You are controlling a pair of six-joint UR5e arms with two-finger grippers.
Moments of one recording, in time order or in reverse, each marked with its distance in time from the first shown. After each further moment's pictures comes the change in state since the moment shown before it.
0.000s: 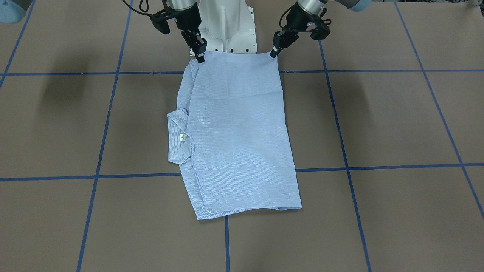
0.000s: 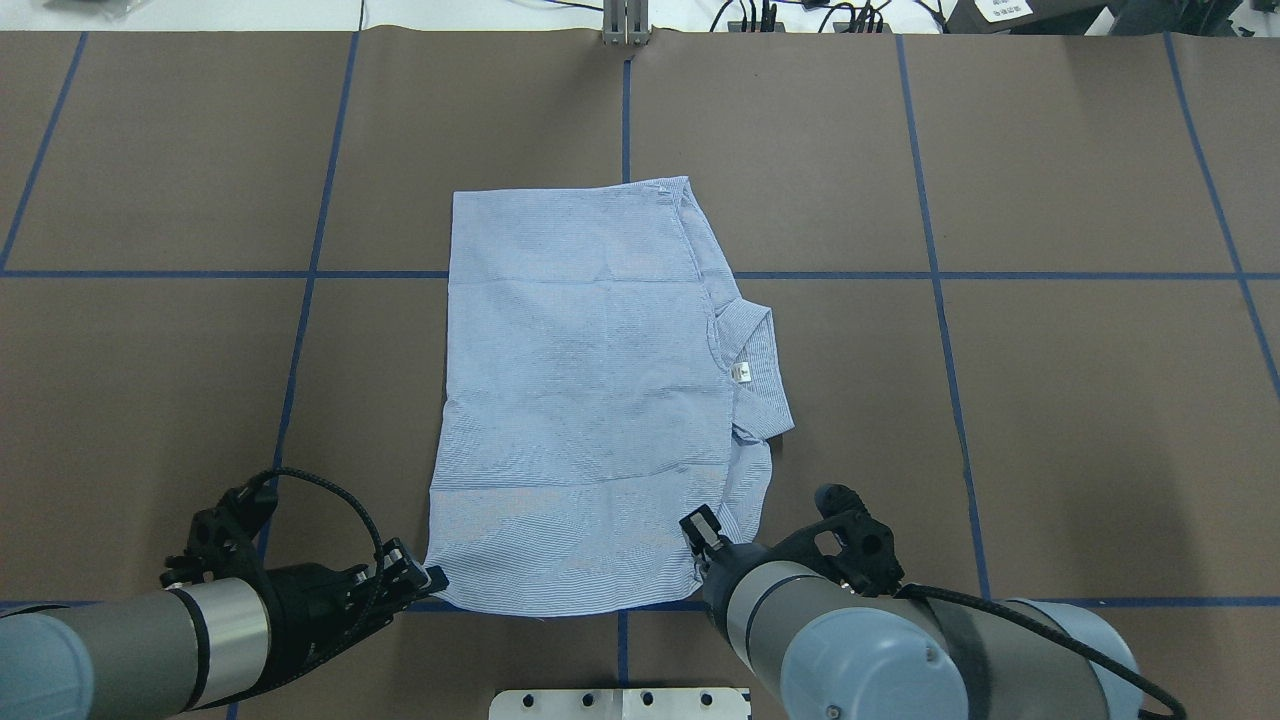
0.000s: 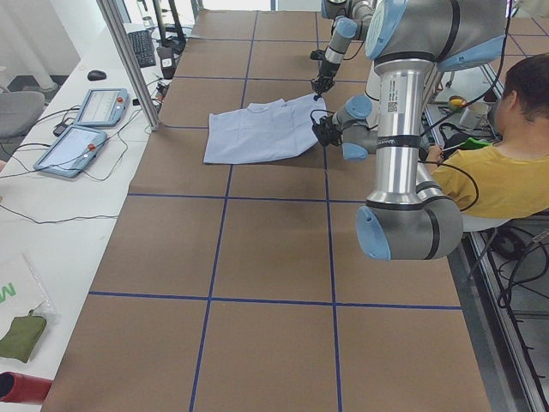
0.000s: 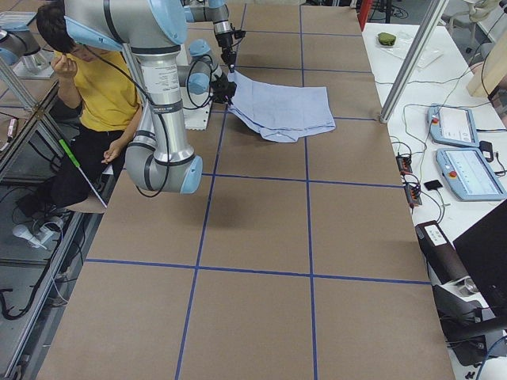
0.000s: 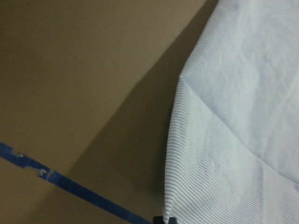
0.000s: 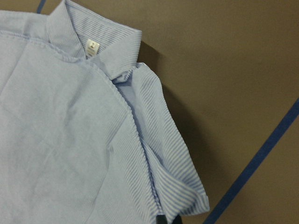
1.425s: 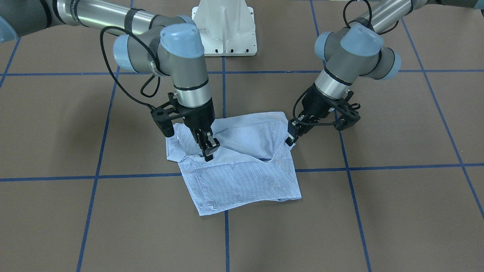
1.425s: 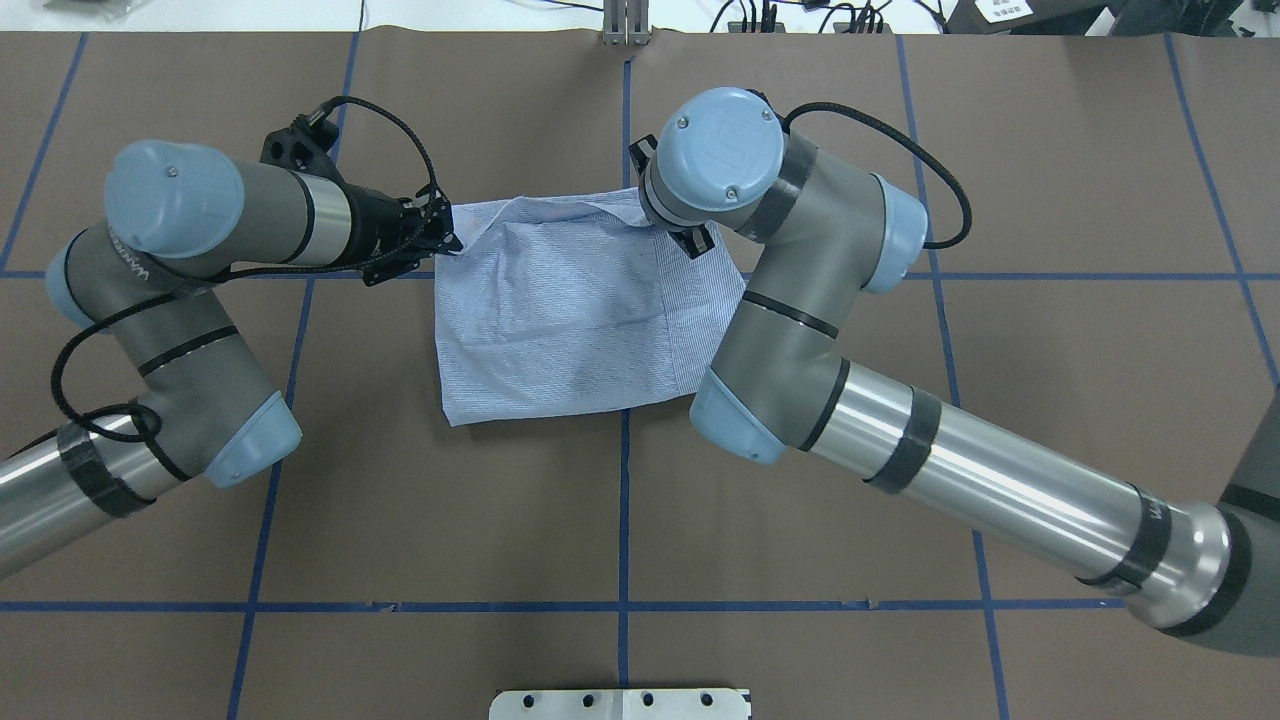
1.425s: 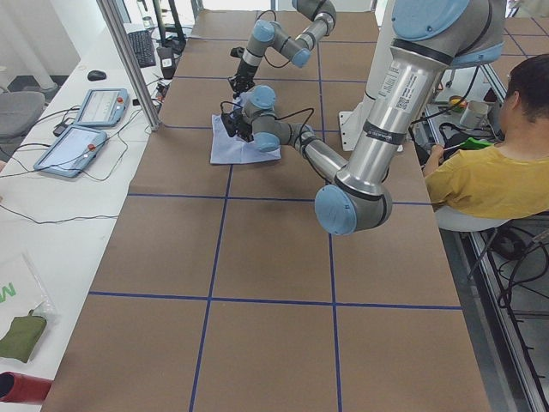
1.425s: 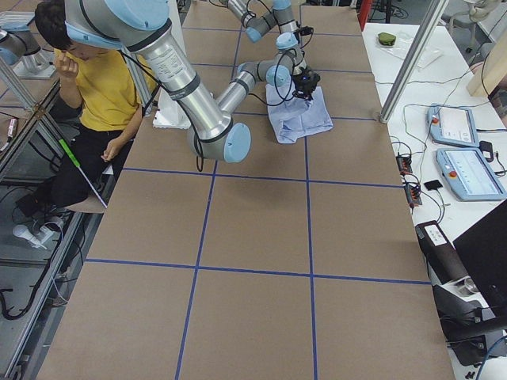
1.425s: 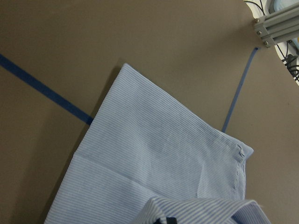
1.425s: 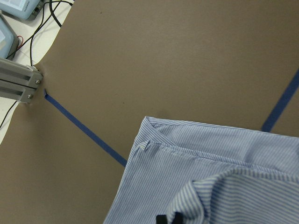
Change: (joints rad) left arm -0.635 -0.499 0.641 -0.002 -0.434 0.340; right arm 0.555 0.461 -0.800 0.322 0.299 -0.334
